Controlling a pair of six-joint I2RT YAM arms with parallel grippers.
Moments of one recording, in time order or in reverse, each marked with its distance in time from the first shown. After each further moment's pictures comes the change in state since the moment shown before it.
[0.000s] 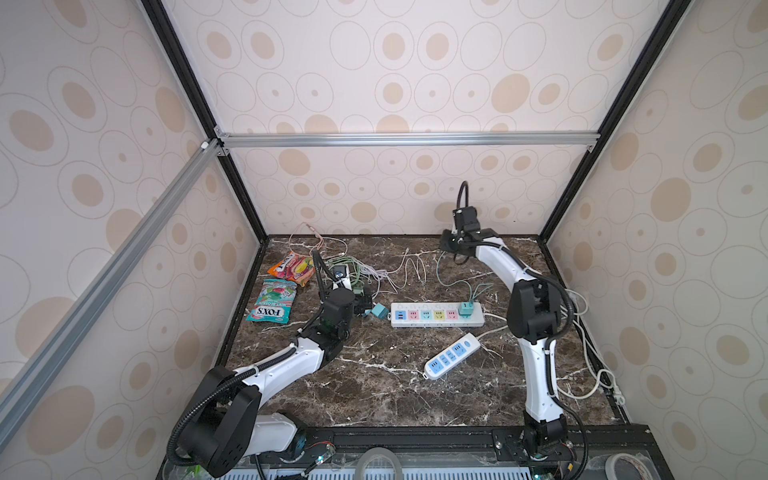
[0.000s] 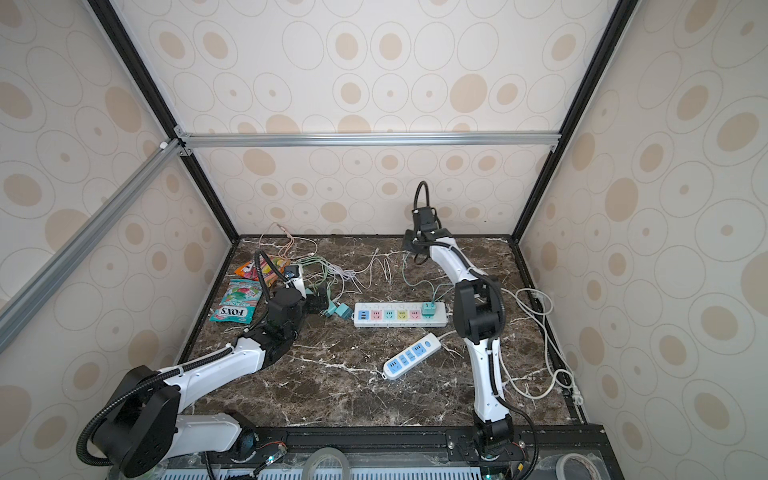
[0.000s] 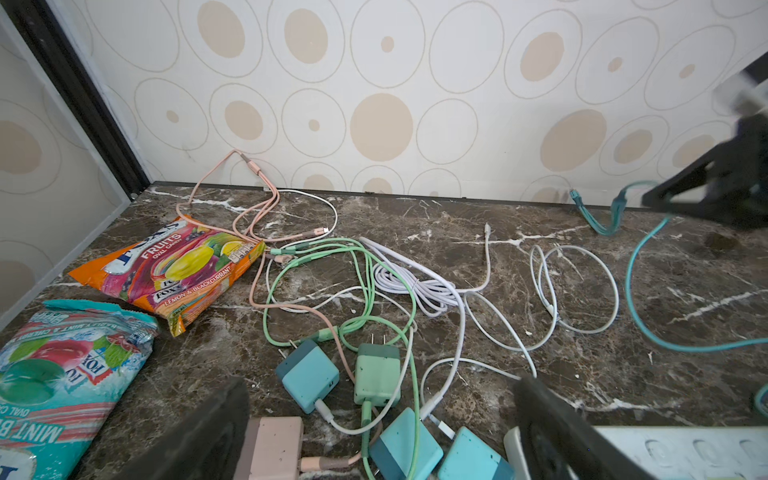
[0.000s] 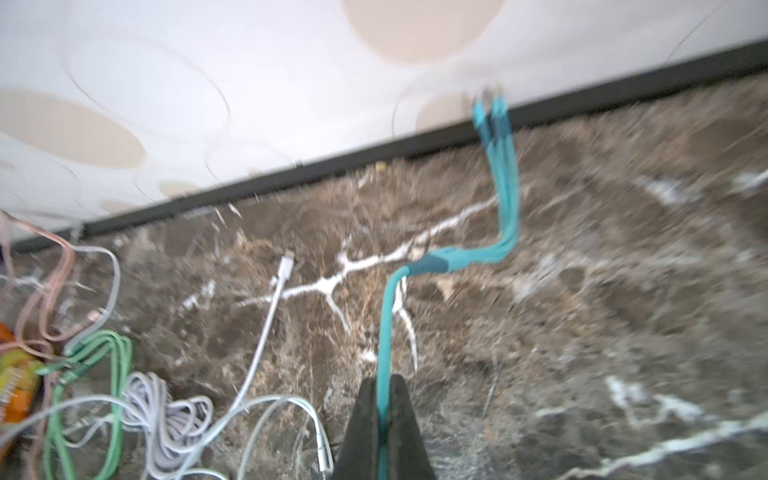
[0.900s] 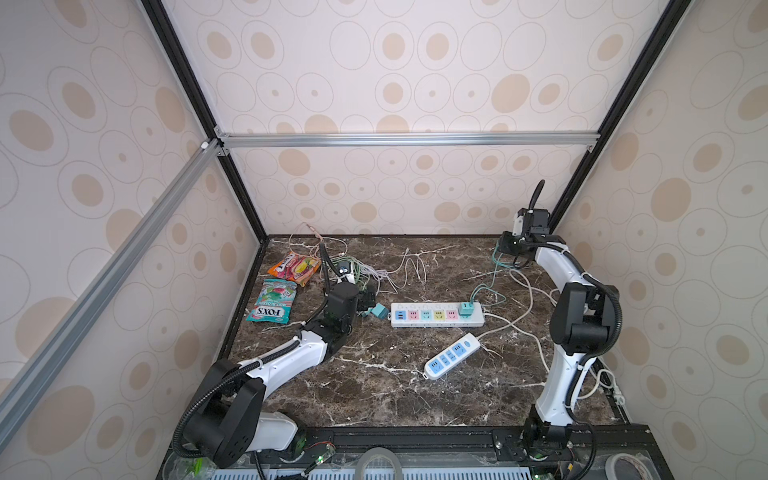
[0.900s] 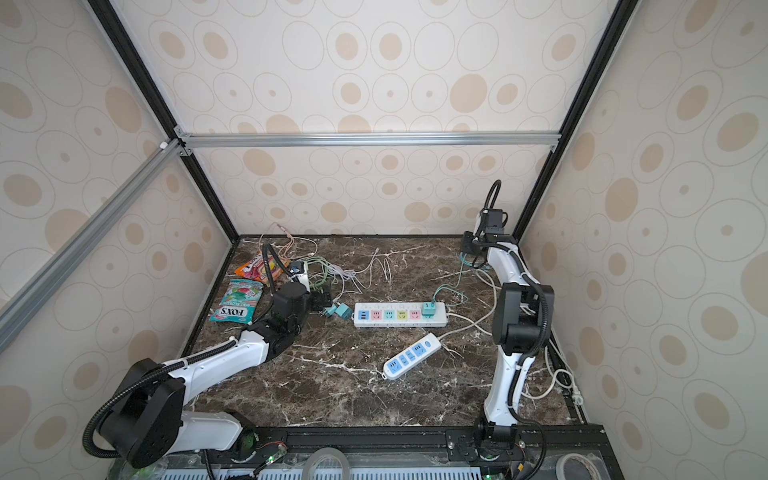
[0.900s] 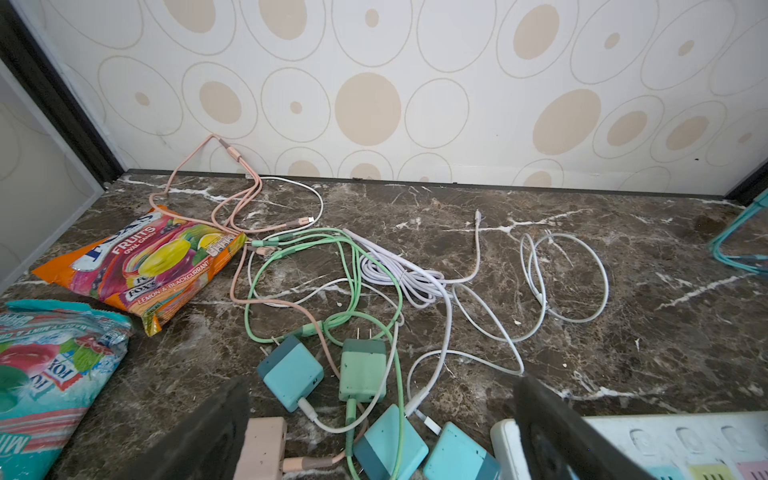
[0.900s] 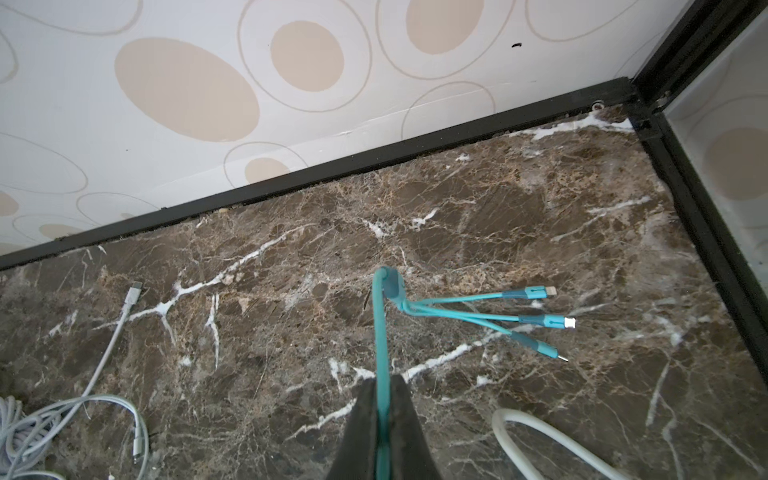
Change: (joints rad) left arm 0.001 0.045 0.072 -0.077 0.016 -0.026; right arm -0.309 -0.188 -0.293 0.048 -0.124 -0.244
